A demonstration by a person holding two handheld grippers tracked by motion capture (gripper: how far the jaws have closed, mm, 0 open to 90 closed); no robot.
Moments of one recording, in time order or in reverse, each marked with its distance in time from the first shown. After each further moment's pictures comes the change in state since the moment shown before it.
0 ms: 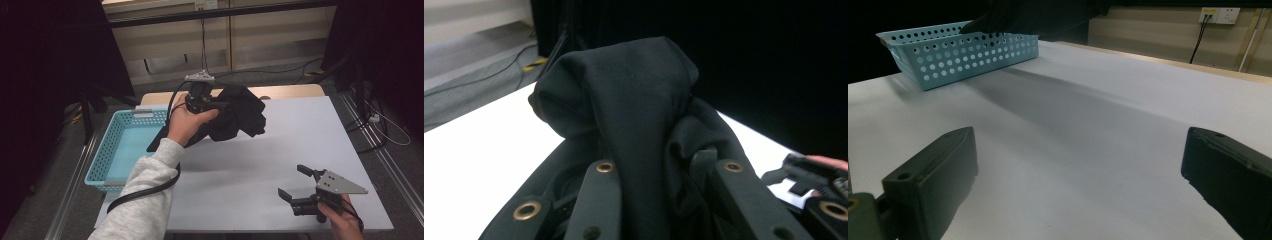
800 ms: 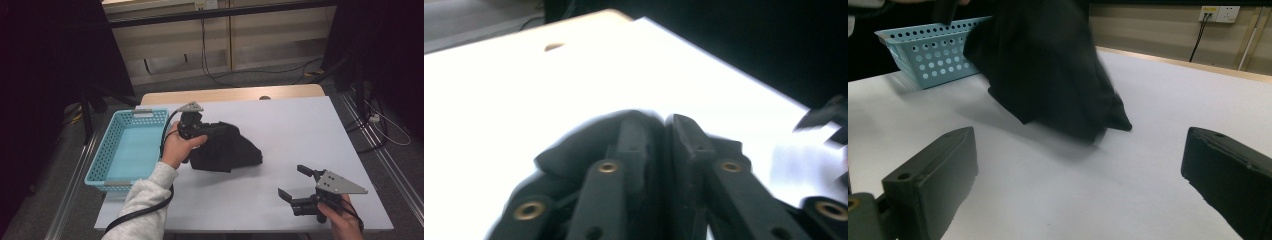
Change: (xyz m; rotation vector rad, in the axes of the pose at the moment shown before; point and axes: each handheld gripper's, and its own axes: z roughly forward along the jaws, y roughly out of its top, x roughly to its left) left arm 0.033 -0.102 -0.004 0.061 0.071 -0.064; right arm 0.000 0.000 0.000 0.008 -0.001 -0.003
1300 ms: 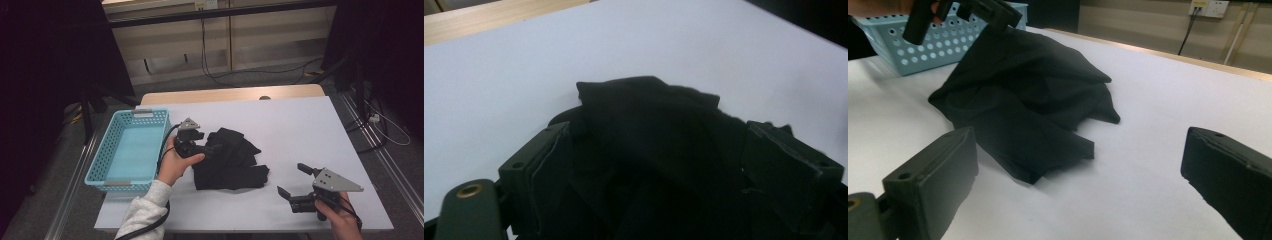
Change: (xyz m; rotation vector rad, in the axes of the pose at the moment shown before) left arm 0.000 -0.038 0.005 0.071 0.149 0.023; right arm -0.003 0.000 0.006 0.044 -0.045 -0.031
